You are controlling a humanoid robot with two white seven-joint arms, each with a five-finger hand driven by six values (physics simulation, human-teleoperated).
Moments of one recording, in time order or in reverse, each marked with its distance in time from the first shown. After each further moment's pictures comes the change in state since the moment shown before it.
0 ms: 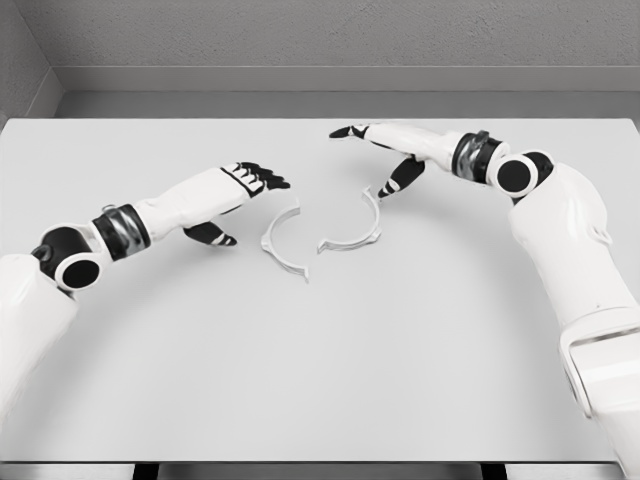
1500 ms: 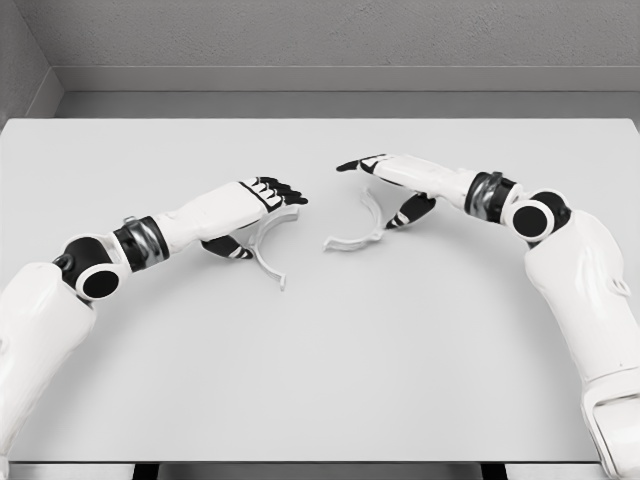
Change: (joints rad) left arm 0.015 -0.034 -0.036 0.000 -0.017 0.000 0.011; right arm 0.206 -0.082 -0.003 -0.277 -0.042 0.000 0.007
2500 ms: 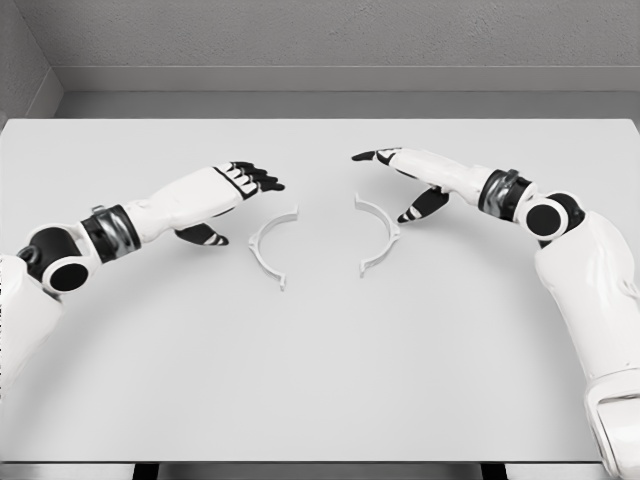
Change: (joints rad) left arm -0.005 0.082 0.014 -0.051 0.011 0.000 0.015; right arm 0.000 -0.003 -0.059 0.042 -0.010 0.000 -0.006
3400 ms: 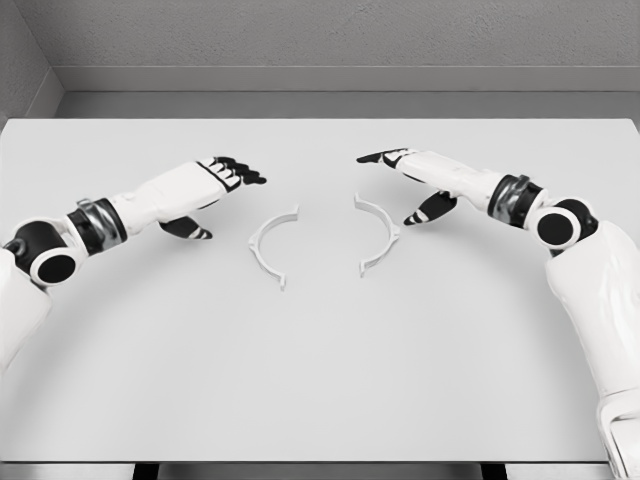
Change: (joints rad) left arm -0.031 0.022 0.004 0.063 -0.003 0.000 0.000; right arm 0.057 -0.036 -0.009 -0.107 -0.014 0.000 -0.002
